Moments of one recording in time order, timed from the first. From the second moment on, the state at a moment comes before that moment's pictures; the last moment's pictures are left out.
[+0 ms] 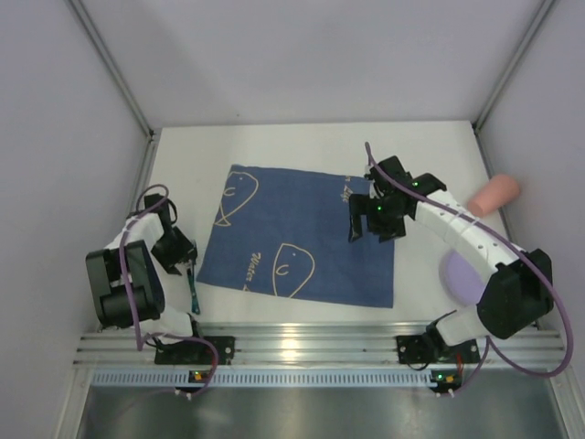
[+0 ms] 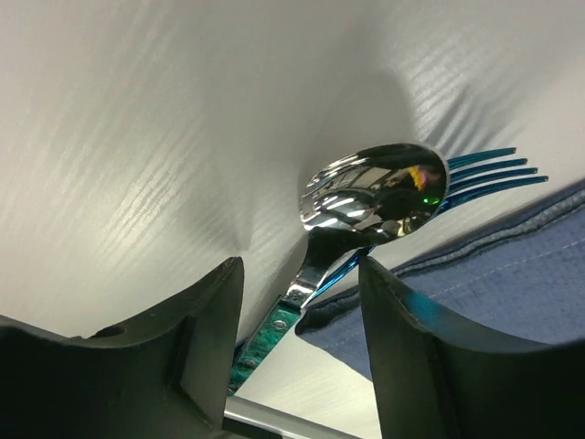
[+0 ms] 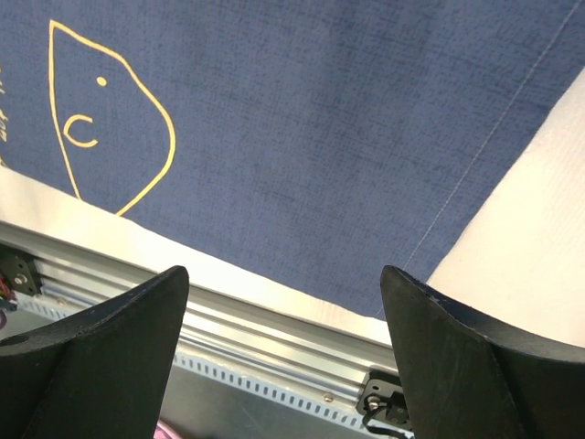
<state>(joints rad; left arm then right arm) 0.25 1.52 0.85 -0.75 -0.08 -0.49 0.50 1.44 1.22 -0.96 -0.14 0.42</state>
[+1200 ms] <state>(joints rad) 0.27 1.96 1.57 -0.75 0.01 -0.44 0.39 1.54 1.31 -0.97 -0.21 0.35</state>
